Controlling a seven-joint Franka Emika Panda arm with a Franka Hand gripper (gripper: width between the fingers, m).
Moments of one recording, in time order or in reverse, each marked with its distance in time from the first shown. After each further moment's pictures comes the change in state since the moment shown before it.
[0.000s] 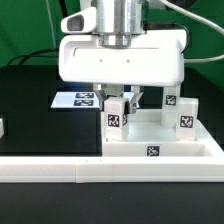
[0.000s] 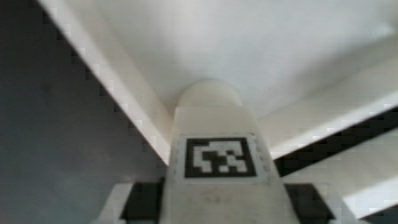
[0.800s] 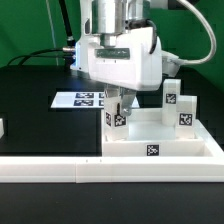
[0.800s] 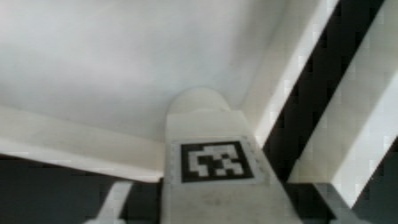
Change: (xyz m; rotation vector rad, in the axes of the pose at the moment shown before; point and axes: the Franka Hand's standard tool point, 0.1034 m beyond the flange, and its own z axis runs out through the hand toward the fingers) arm 0.002 -0.001 0.001 -0.005 -0.008 0.689
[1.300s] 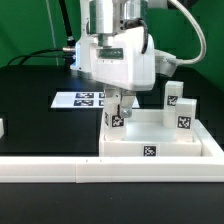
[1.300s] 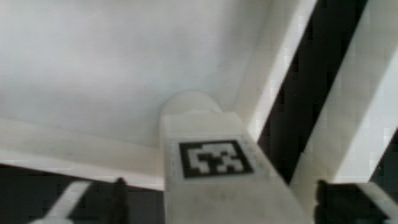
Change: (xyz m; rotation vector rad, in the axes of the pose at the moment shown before) arm -0.001 0.001 0.001 0.000 -0.007 -0.029
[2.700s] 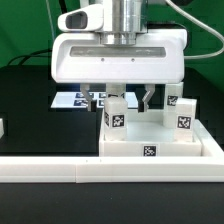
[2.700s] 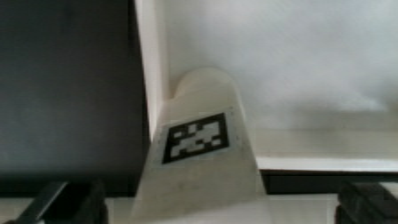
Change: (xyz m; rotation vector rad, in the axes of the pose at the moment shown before) arm 0.003 -0.003 -0.004 -0.023 -0.020 -1.308
